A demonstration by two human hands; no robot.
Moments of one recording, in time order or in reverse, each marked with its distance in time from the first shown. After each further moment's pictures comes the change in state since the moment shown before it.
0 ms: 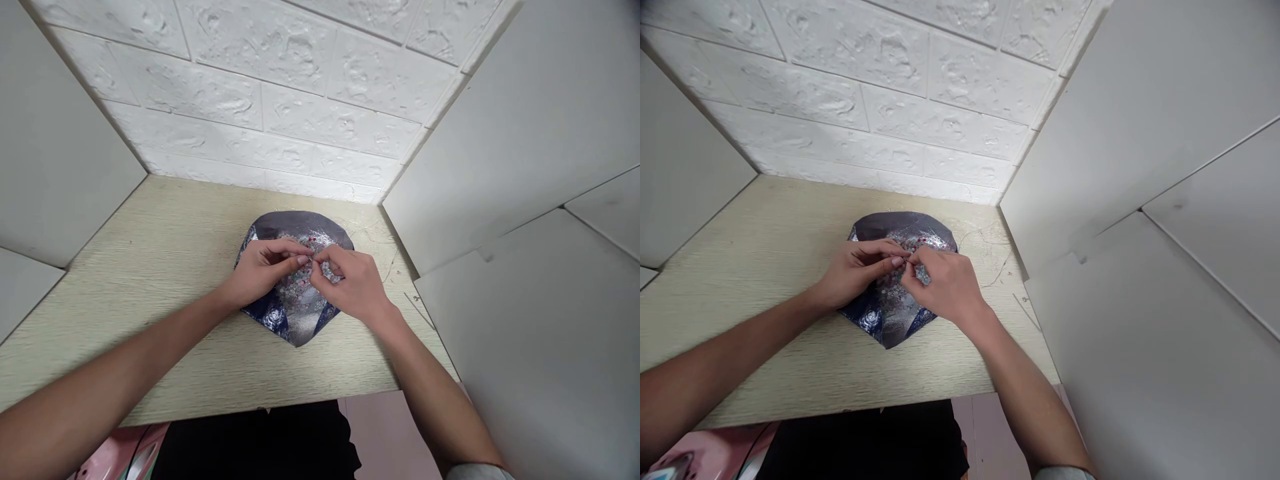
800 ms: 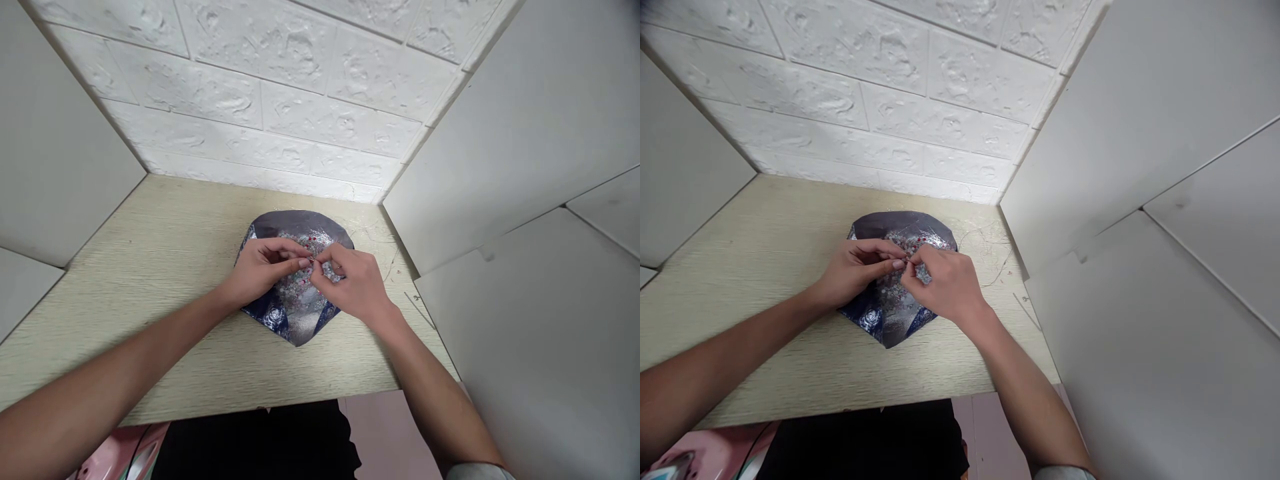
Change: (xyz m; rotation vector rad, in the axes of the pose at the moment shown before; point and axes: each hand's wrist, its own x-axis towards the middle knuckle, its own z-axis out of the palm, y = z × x) left_hand 0.000 0.000 0.002 -0.060 0.061 -0.059; right_hand 0.002 -0.002 -0.003 -0.021 0.027 0.014
